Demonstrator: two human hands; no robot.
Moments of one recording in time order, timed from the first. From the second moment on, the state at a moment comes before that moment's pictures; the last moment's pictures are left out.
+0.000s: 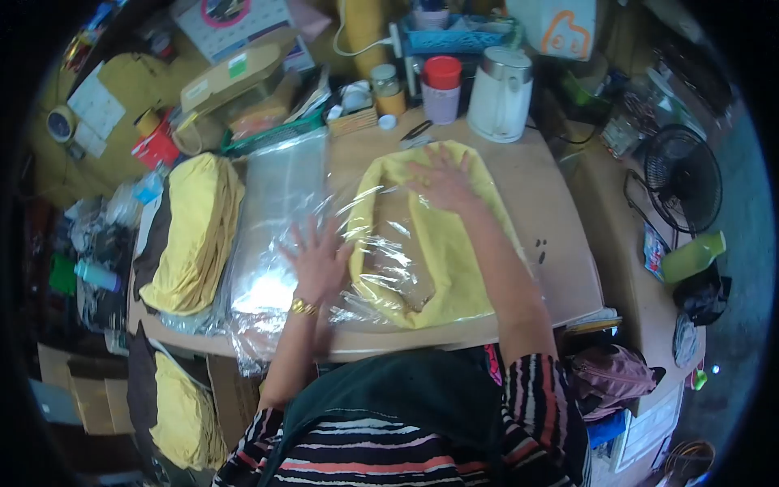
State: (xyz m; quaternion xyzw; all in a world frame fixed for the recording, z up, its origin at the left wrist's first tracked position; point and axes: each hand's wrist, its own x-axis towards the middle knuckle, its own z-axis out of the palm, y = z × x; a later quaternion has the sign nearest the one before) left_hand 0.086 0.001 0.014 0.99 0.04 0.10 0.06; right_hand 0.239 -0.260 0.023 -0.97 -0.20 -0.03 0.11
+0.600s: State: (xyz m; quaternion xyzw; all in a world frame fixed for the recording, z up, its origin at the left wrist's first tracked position) left_hand 0.077 0.038 -0.002 0.99 0.11 0.11 0.05; right_hand 0.237 -0.265 -0.011 -0.97 -0.20 0.01 0.15
